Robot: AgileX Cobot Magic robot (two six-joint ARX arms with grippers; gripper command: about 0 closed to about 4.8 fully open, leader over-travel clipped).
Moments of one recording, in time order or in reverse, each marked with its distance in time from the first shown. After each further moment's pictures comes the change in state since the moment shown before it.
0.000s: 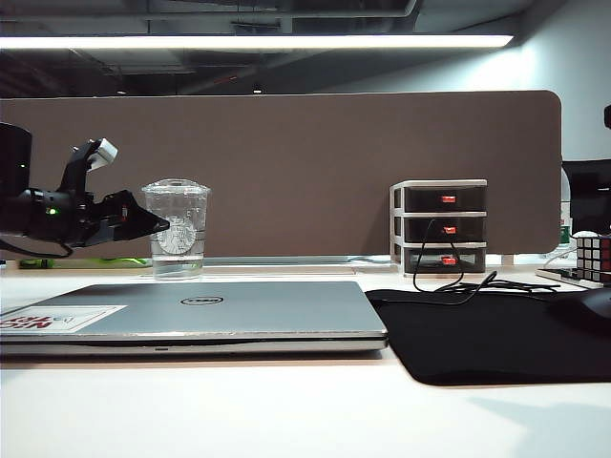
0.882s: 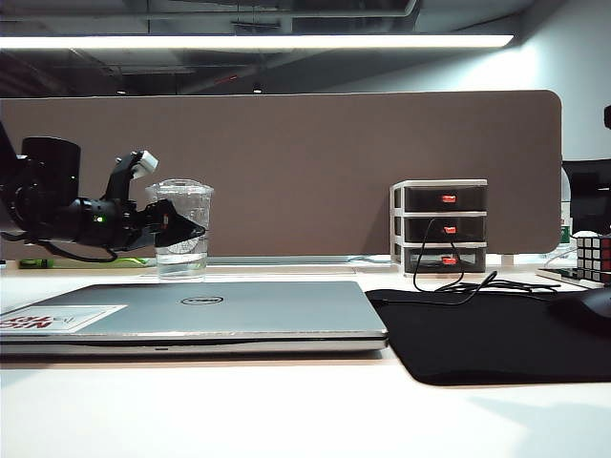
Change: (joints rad) left arm -0.077 0.132 0.215 -0.075 -0.028 0.000; right arm 0.000 0.000 0.000 0.000 0.000 -0.002
